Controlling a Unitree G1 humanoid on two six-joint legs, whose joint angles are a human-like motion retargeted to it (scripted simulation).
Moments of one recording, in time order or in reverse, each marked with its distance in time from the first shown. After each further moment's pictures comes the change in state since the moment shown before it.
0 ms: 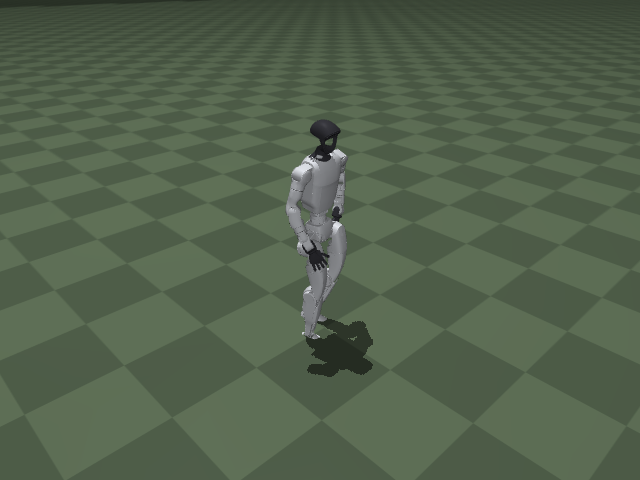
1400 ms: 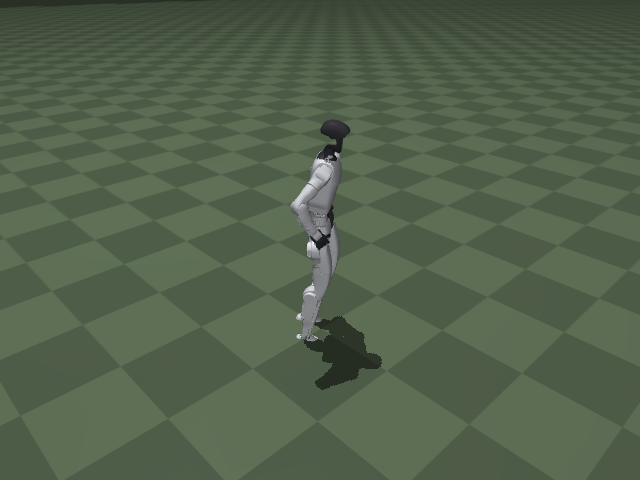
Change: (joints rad) left arm 0.094 0.145 0.063 -0.473 -0.401 0.028 -0.022; right arm 0.461 -0.375 0.058 -0.755 0.343 0.001 0.121; waist 0.121 0.022 0.024; left_leg -0.038 0.009 -0.202 -0.030 -0.029 -0.080; right_leg 0.100 -0.024 -0.241 -0.101 0.001 -0.092
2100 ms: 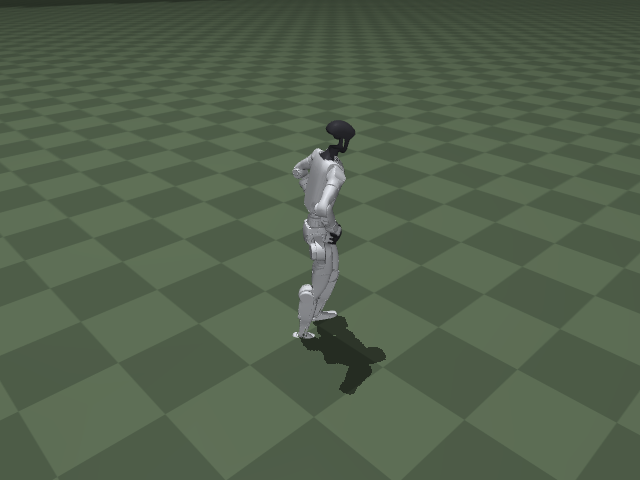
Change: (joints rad) left arm -0.060 0.043 0.055 -0.076 -0.078 -0.027 0.000; right arm 0.026 -0.075 -0.070 -0.231 -0.044 -0.041 -0.022; waist 0.069 0.029 -0.008; left_leg -0.457 0.129 0.119 0.340 -0.081 -0.010; right_leg -0.010 0.076 -0.222 -0.131 0.031 -0.055
